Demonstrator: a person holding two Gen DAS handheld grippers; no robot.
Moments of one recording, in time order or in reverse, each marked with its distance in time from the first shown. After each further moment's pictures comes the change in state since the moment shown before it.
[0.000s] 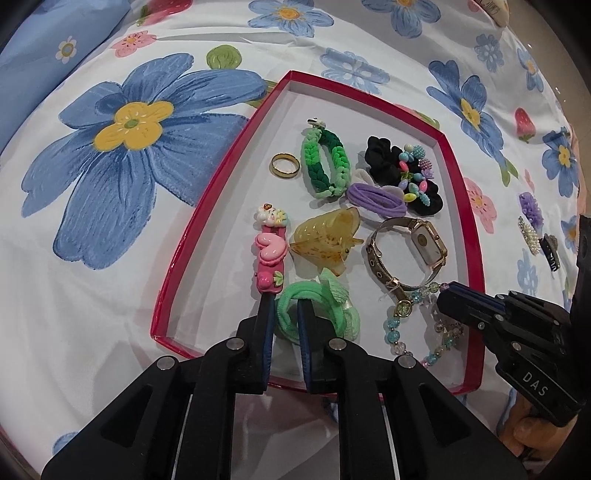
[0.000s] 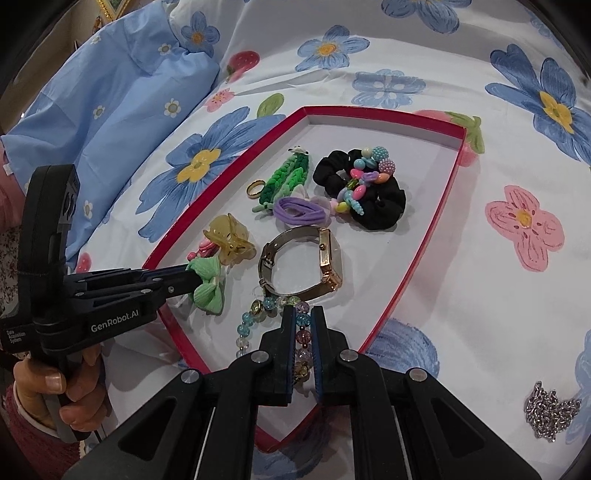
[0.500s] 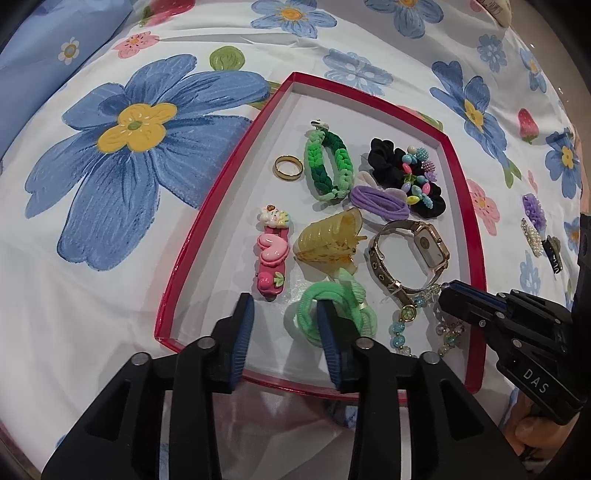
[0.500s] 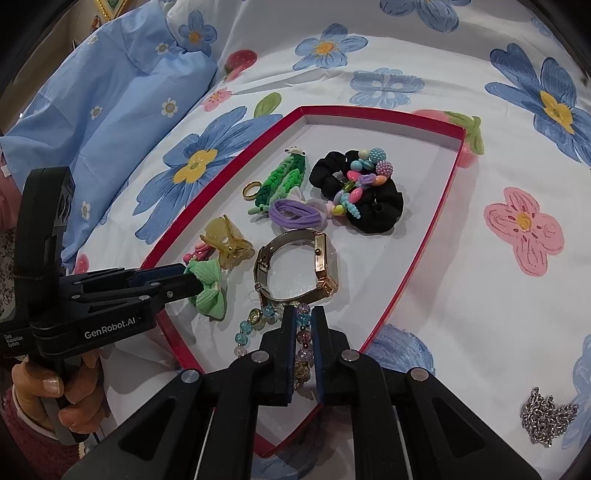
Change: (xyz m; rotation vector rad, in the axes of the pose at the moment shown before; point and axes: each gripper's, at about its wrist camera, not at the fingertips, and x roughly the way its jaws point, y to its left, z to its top) left arm -0.001 0.001 0.001 -0.006 -0.004 0.009; right arm 0.002 -0.001 0.004 0.002 0.008 -0.002
